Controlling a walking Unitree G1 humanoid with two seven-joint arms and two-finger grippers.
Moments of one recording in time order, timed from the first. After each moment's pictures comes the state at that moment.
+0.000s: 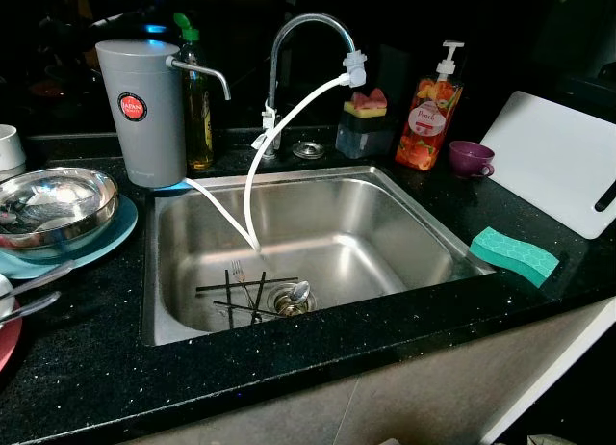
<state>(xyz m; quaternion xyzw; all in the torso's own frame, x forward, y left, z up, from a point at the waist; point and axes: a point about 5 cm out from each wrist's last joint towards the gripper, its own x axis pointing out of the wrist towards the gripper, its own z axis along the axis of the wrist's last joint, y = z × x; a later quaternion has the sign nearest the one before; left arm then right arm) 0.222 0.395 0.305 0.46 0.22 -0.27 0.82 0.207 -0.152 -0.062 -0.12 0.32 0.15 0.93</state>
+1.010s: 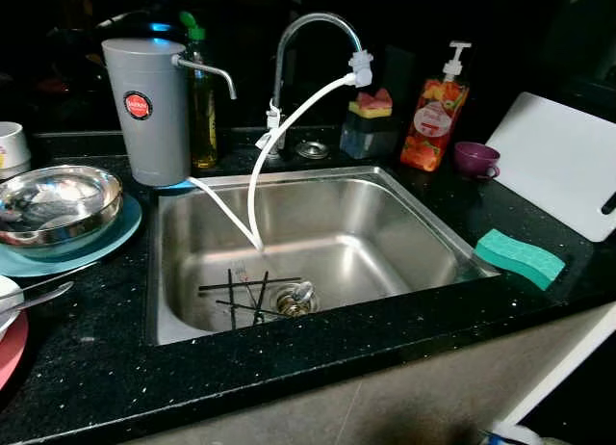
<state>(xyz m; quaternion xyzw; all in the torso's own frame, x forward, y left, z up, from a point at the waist) 0.224 0.395 0.283 0.45 0.22 -0.27 0.83 0.198 -0.290 -0.038 0.04 0.31 -0.23 0.92</state>
